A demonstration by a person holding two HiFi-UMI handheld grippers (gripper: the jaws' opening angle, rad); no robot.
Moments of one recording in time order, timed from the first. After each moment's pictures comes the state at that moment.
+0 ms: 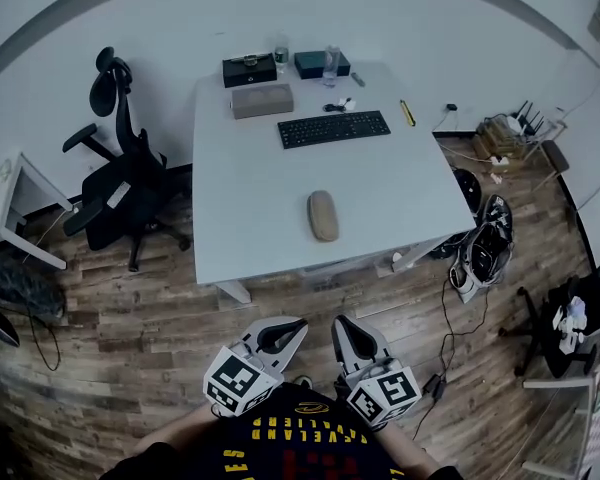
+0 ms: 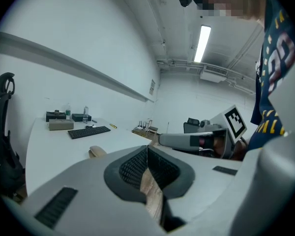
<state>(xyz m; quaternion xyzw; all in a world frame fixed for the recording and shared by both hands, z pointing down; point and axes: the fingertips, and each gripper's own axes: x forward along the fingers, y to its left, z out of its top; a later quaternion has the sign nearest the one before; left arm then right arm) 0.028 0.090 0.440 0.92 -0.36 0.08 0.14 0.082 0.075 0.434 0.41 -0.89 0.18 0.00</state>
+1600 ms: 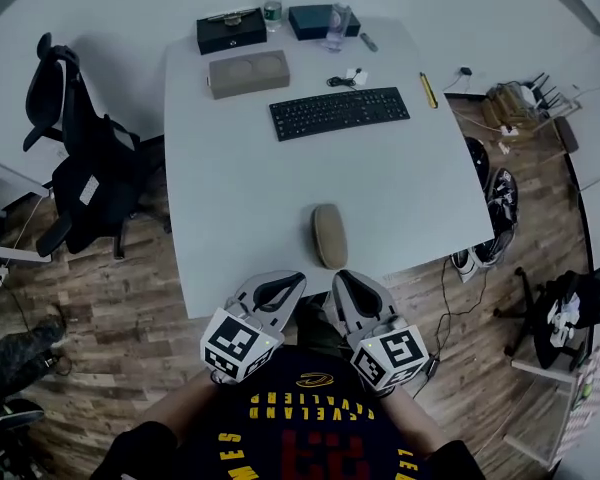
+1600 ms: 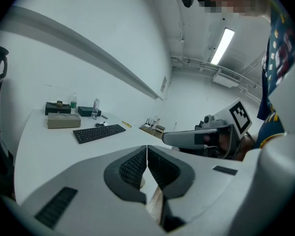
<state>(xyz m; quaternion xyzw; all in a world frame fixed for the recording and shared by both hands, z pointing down) -0.025 -0.134 0.471 0.90 -0.37 0.08 0.19 0.031 -0.145 0.462 0.41 -0.88 0.21 0.09</state>
